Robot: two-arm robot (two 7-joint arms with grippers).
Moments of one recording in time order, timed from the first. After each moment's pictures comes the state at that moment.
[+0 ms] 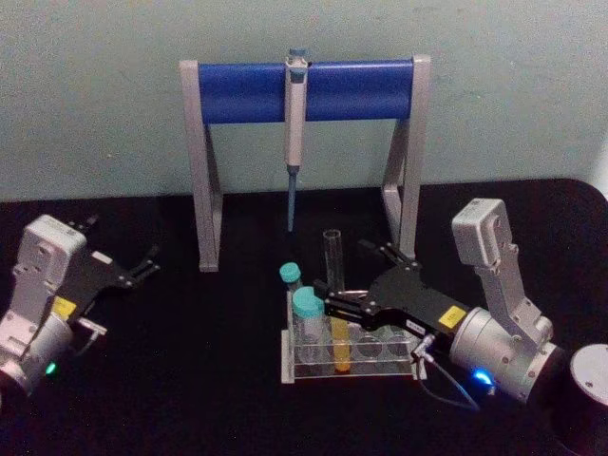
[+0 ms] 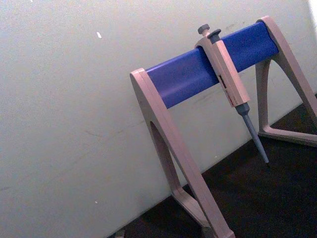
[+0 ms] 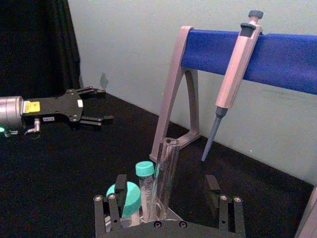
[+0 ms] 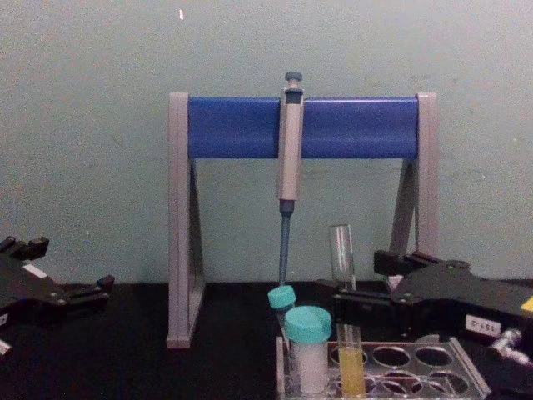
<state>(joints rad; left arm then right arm) -0.20 0.60 0.45 -1.41 -0.25 -0.12 0.03 0.16 0.42 -0.43 -1.58 0.37 0.05 0.41</state>
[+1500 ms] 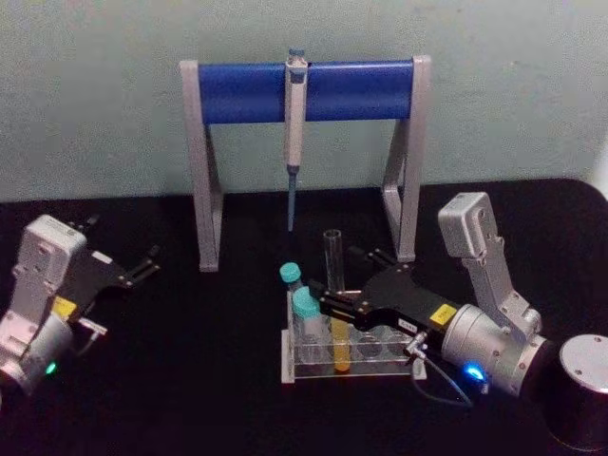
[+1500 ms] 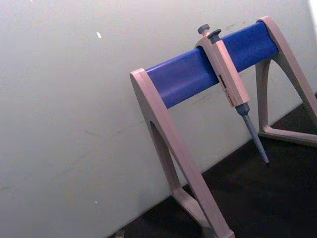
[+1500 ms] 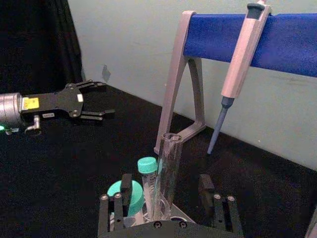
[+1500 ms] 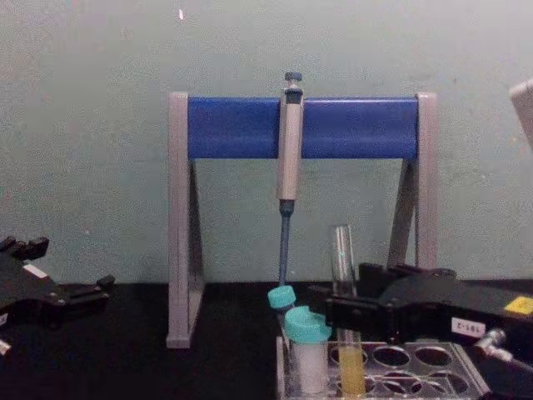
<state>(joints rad) -0.20 0.60 0.45 -1.41 -0.25 -0.12 0.03 0.19 0.41 -0.44 -1.56 0.39 0.13 0.42</state>
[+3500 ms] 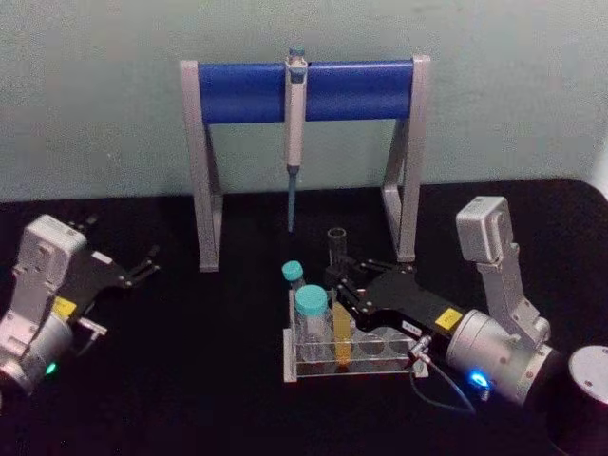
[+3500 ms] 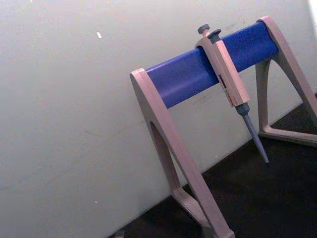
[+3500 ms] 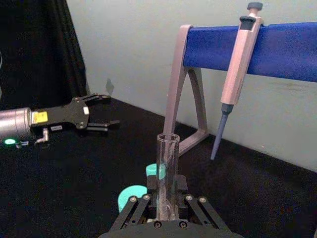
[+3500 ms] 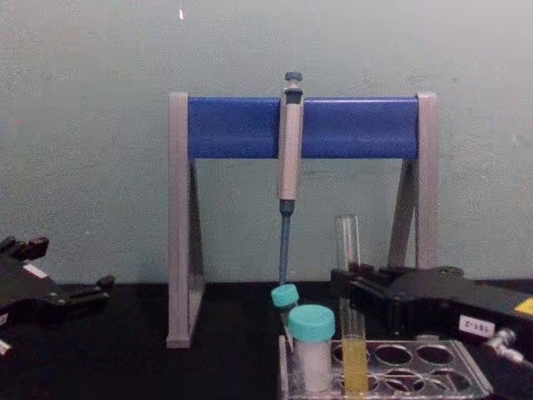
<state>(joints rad) -0.20 0.60 0.45 -1.41 -0.25 -0.12 0.03 0.16 0.40 -0.42 -1.57 0.43 0.08 0.43</state>
